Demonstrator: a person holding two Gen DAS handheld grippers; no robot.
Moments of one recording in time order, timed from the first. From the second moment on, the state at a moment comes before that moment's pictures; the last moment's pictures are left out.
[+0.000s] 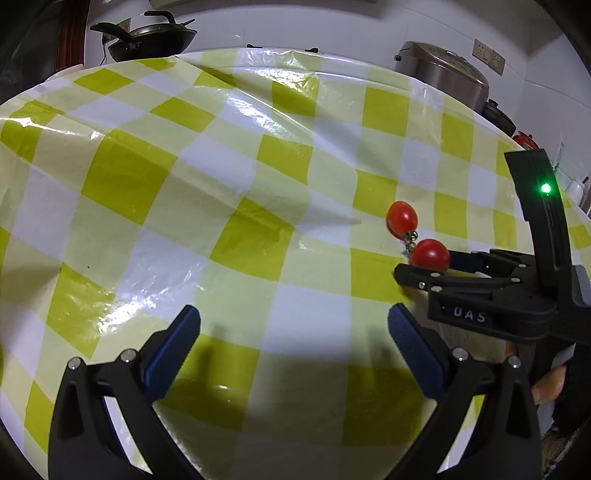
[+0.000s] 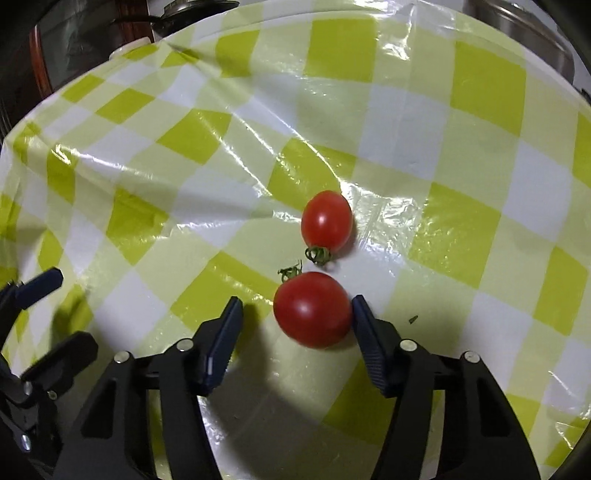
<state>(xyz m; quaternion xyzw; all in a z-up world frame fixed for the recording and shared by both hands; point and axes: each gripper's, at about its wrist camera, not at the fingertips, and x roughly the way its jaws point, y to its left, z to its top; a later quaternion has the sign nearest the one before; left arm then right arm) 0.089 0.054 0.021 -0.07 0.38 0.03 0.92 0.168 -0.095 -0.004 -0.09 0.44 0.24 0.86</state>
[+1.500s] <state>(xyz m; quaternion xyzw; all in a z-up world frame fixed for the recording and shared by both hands) 0.172 -0.007 0.019 -0.07 0.42 -0.06 0.90 0.090 -0.267 0.007 0.12 0.36 0.12 0.92</state>
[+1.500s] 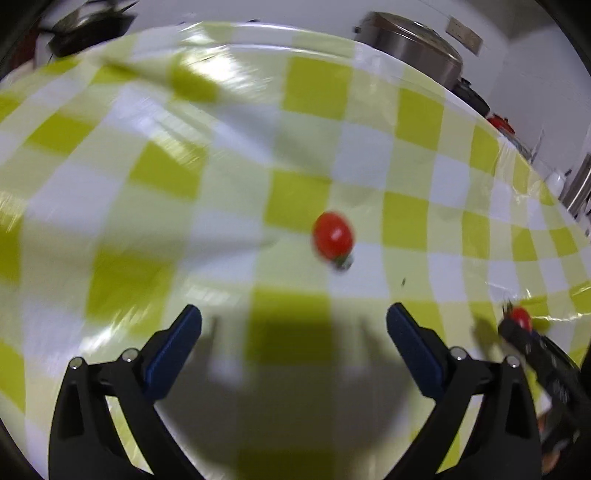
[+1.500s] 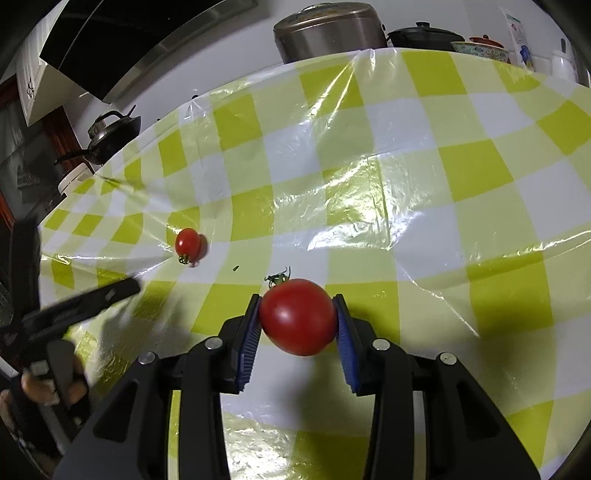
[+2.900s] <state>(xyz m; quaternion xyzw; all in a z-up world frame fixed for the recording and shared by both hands) 0.124 -0.035 0.028 -0.05 0.39 -0.07 0.92 0.089 -0.271 0.004 0.14 0.37 0.14 0.91</state>
